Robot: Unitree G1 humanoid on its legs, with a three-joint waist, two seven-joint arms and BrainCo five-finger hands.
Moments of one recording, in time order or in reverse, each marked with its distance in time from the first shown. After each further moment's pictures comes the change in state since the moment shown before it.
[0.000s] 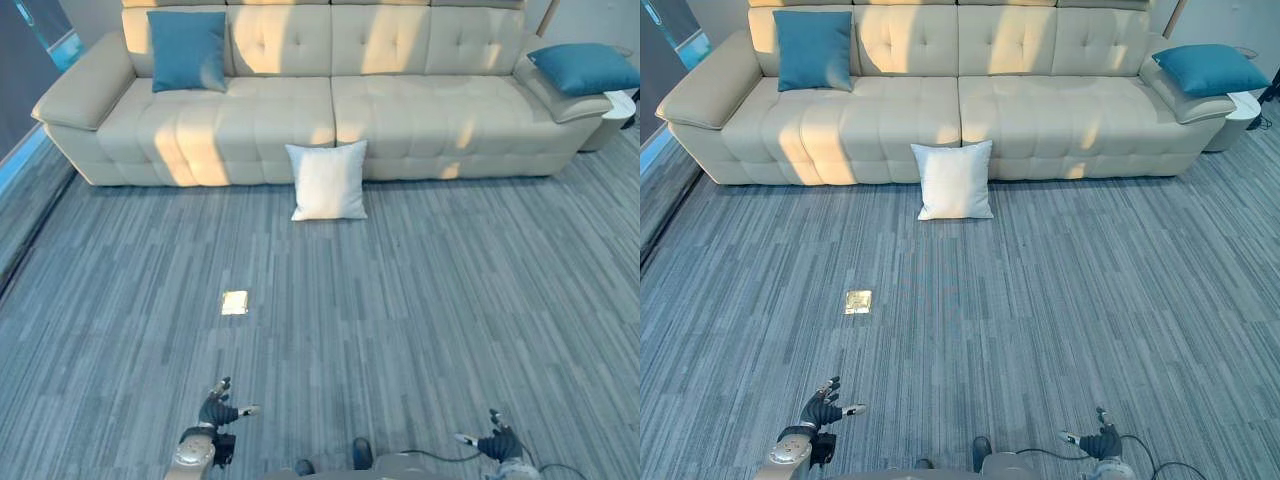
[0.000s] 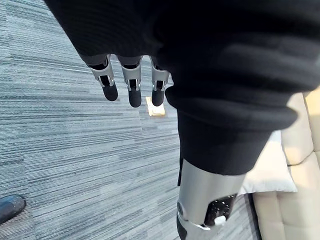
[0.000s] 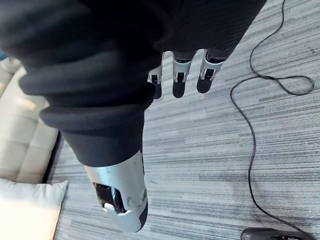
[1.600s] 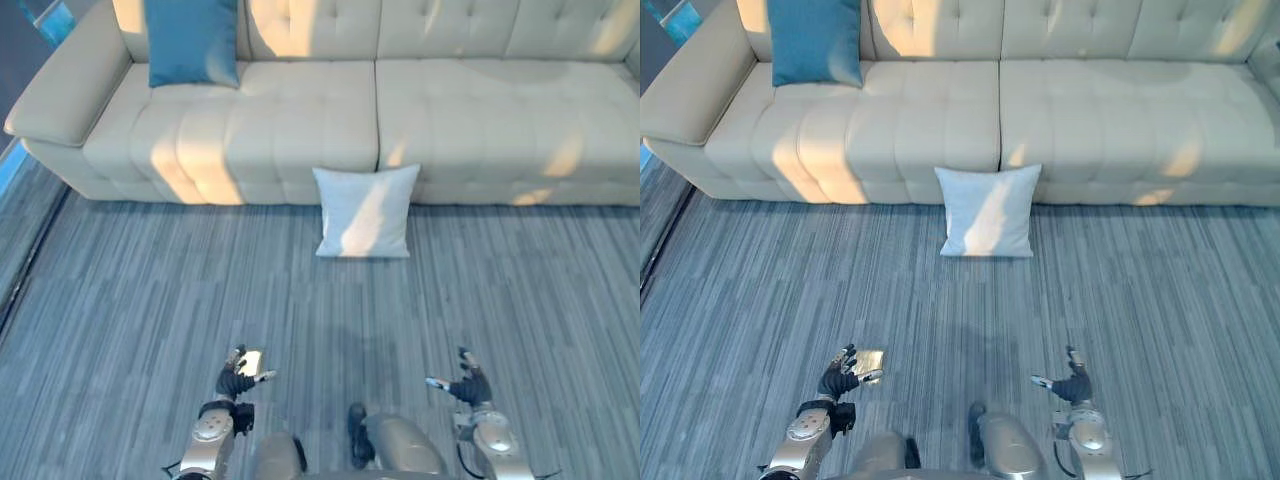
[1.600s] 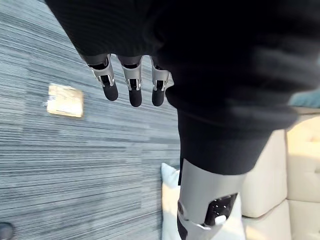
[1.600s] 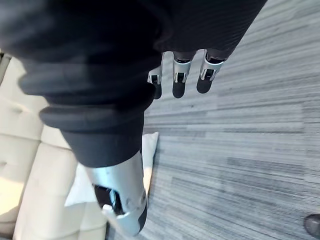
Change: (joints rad) left arm 0.027 -0.125 -0.013 -0.149 -0.095 0.002 0.016; right arm -0.084 0.048 0.216 -0.285 0.044 0.001 -0.030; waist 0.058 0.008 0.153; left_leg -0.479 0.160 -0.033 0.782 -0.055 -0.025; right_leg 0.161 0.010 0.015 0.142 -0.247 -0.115
